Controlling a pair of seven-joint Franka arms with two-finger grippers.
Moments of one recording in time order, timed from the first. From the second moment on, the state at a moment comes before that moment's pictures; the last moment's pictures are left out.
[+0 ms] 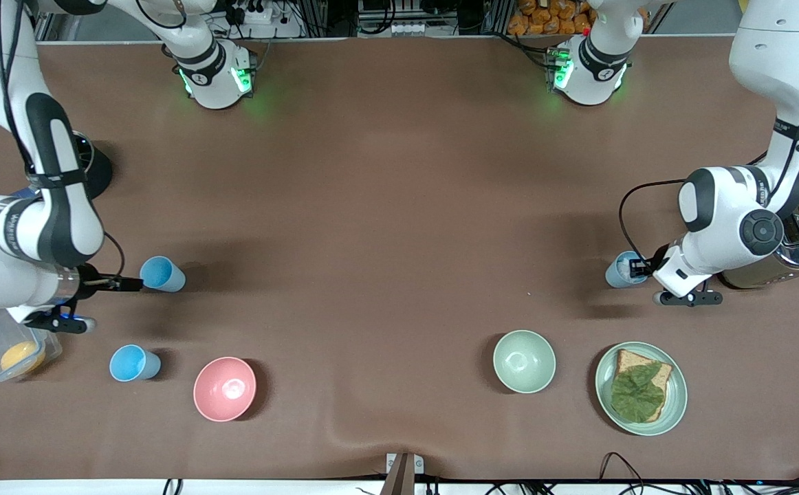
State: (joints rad) left arm 0.15 0.44 -0.12 -2.01 0.04 2.37 0.01; right arm -0.09 0.56 -0.06 -1.66 0.02 1.97 -0.03
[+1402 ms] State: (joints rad) left arm -0.31 0.52 -0.49 -1.85 0.05 2.38 -0.74; right arm 0.00 0.48 -0.04 -1.80 0.03 2.16 -0.06
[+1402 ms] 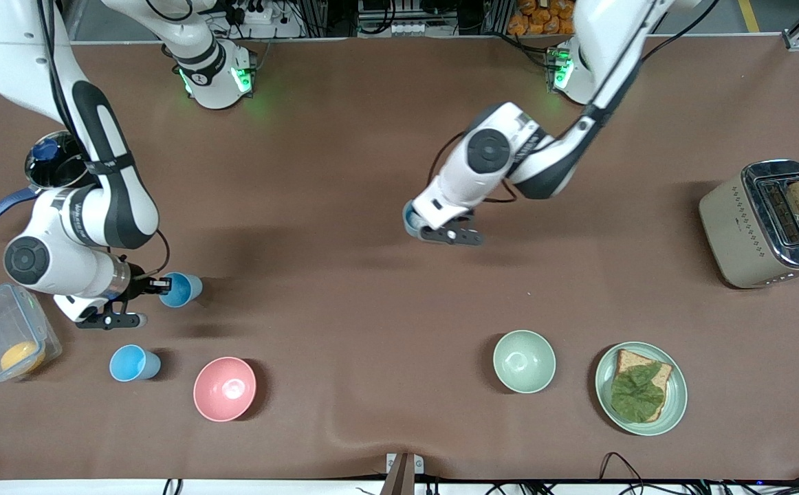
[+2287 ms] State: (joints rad) left arm -0.36 0.52 -0.48 -1.78 0.22 2.43 -1.02; right arm 0.12 0.35 0.00 -1.80 0.21 2.05 0.04
